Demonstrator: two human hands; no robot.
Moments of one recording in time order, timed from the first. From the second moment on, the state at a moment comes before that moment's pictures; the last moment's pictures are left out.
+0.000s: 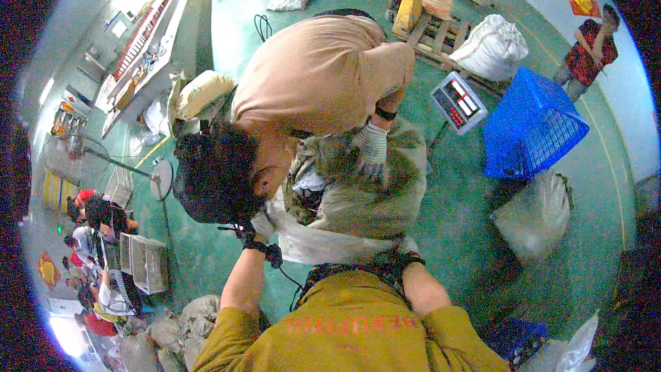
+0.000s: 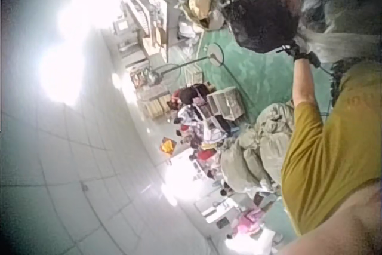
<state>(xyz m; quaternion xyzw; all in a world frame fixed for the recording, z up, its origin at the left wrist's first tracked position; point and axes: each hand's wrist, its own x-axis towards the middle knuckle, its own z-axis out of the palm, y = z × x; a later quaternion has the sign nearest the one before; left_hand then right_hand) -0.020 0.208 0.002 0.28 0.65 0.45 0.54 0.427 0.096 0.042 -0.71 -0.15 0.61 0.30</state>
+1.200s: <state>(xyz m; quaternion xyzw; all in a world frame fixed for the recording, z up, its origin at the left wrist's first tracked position) 0.077 0.193 0.107 0.43 0.71 0.49 0.26 0.415 0.203 0.016 -0.63 -0.72 0.28 -0.09</state>
